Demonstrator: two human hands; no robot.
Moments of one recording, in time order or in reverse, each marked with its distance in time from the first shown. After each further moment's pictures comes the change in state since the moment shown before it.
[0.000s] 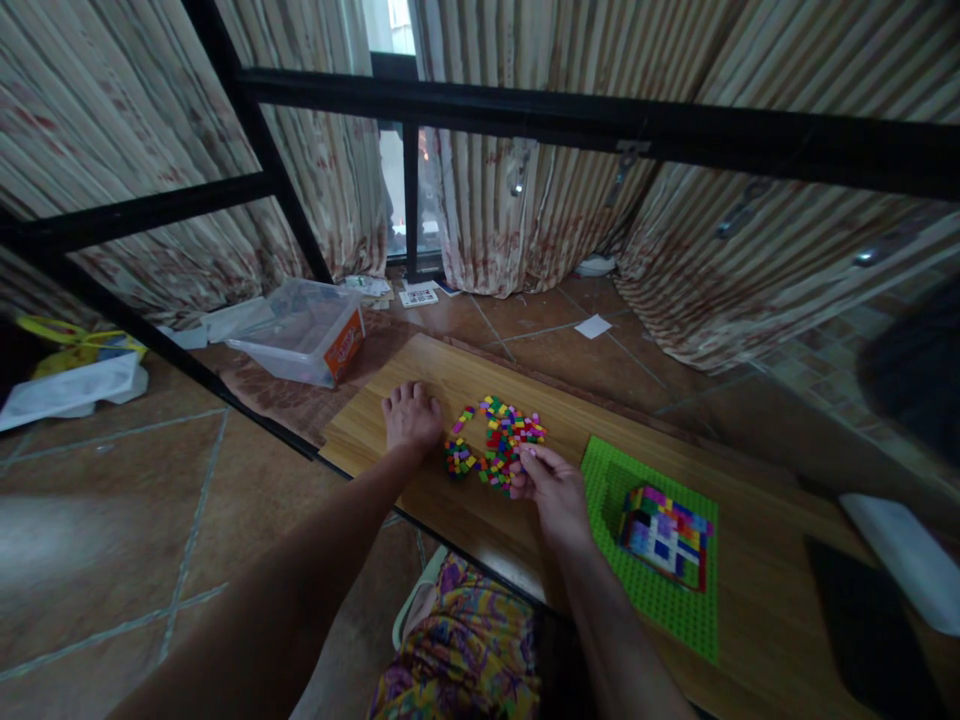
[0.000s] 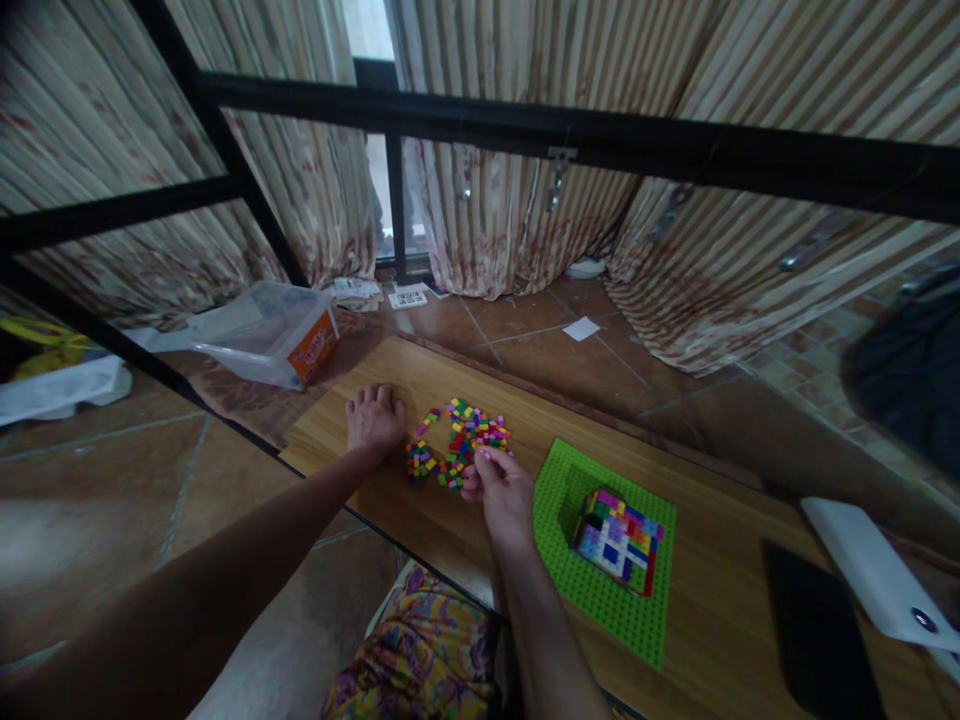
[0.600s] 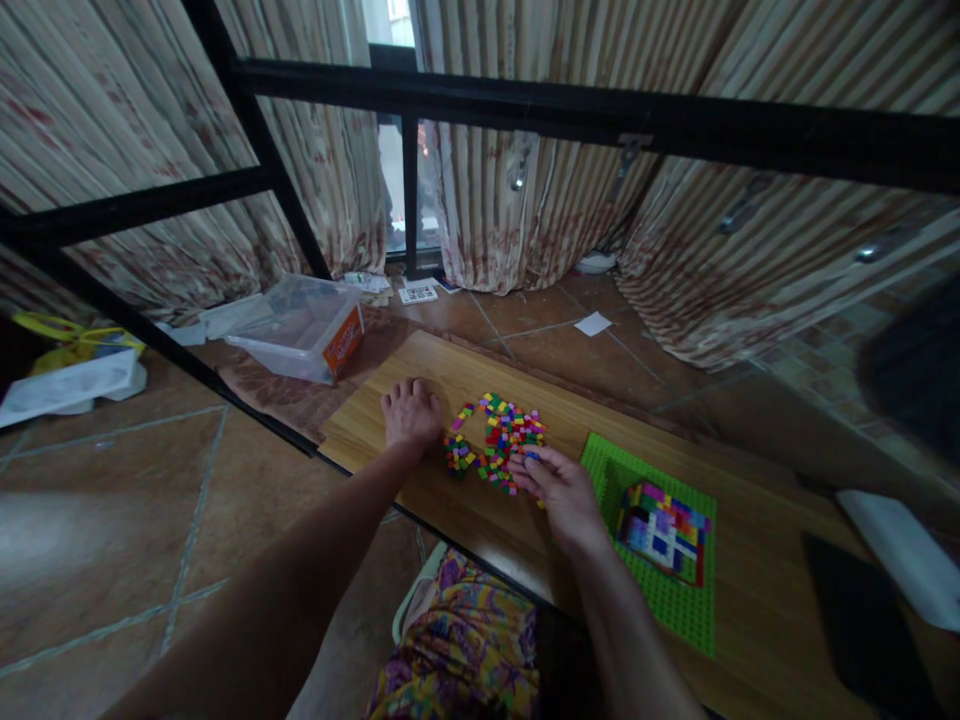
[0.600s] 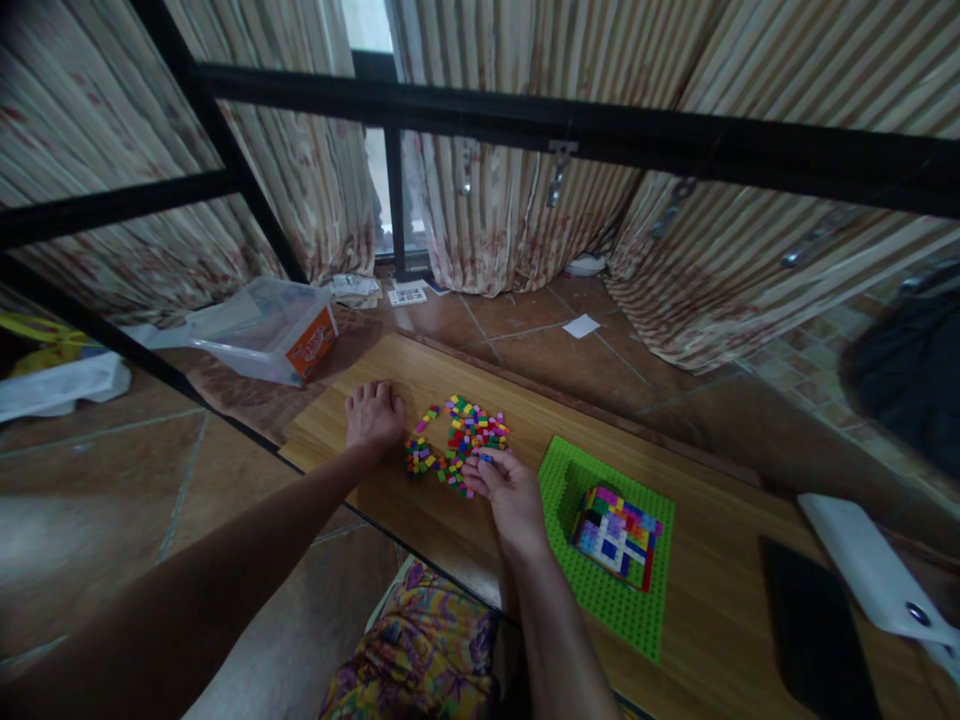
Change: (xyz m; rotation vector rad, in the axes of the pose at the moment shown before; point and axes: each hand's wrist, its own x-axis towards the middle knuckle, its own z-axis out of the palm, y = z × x) left_hand 0.000 -0.001 0.002 -0.025 0.015 0.000; right_hand -0.002 -0.004 -0.014 0.026 -0.102 -0.013
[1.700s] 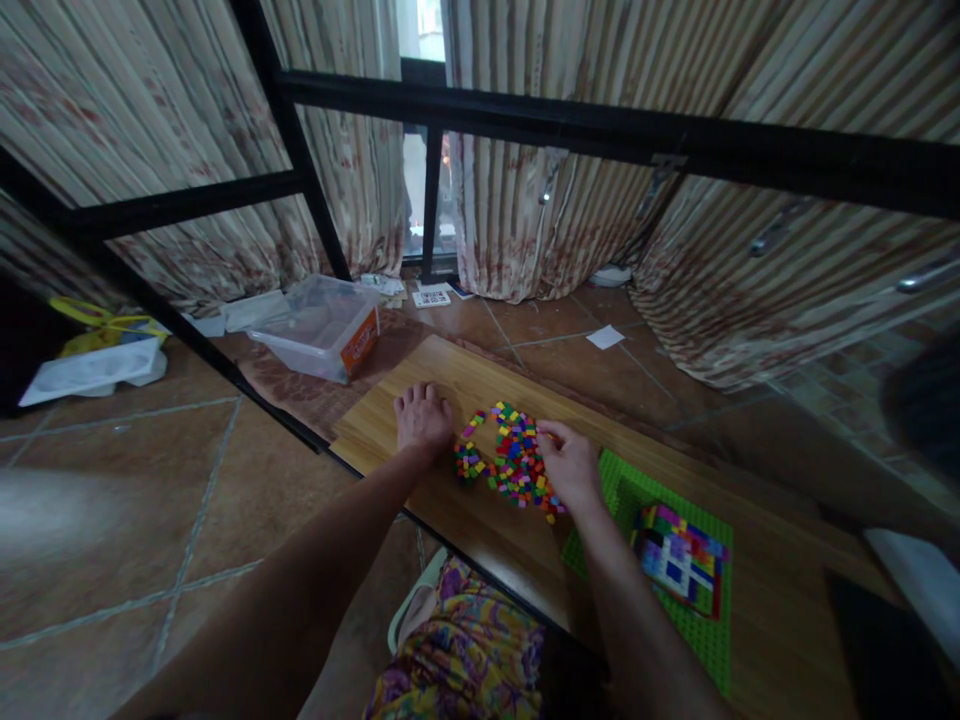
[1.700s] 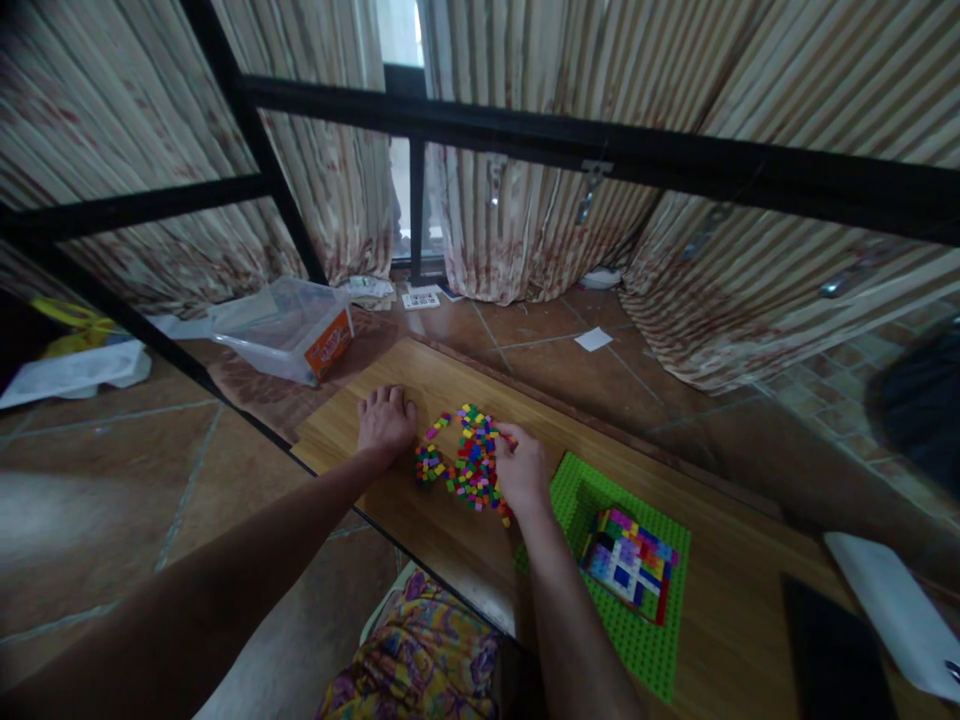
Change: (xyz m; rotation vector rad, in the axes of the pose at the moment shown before) left_hand 0.000 0.001 -0.003 -0.009 -0.047 -0.024; right_hand 0.061 -0.011 -0.001 -0.924 0.119 -0.406
